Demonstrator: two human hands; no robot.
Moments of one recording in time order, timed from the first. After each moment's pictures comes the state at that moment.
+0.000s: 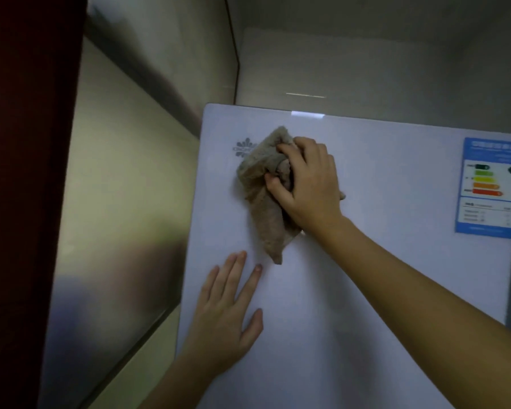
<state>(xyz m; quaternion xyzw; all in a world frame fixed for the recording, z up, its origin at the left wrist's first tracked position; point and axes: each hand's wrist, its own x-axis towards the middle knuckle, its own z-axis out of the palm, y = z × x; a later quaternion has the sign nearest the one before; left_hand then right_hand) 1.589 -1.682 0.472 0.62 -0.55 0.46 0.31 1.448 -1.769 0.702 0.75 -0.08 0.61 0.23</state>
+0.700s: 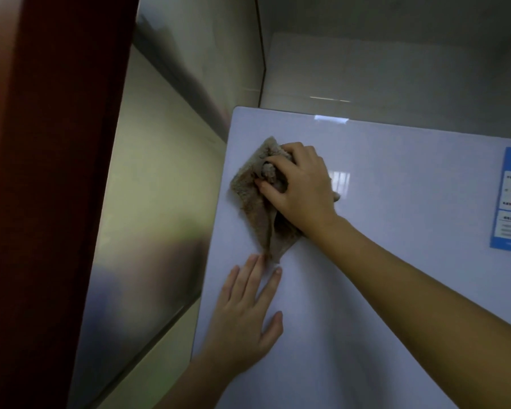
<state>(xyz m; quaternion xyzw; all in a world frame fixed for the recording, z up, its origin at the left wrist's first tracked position) 1.583 -1.683 0.473 0.64 -0.54 0.45 0.31 1.490 -1.753 0.704 0.76 0.00 0.60 0.23</state>
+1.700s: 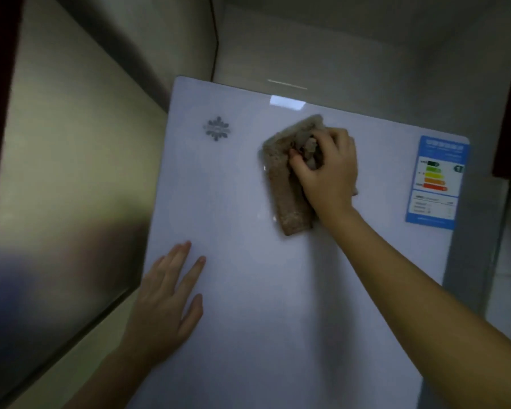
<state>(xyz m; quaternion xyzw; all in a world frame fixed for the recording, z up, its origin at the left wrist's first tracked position) 1.595 -1.656 0.460 0.60 -0.53 0.47 0.36 1.387 -1.808 0.710 0.69 -0.11 0.70 0.15</state>
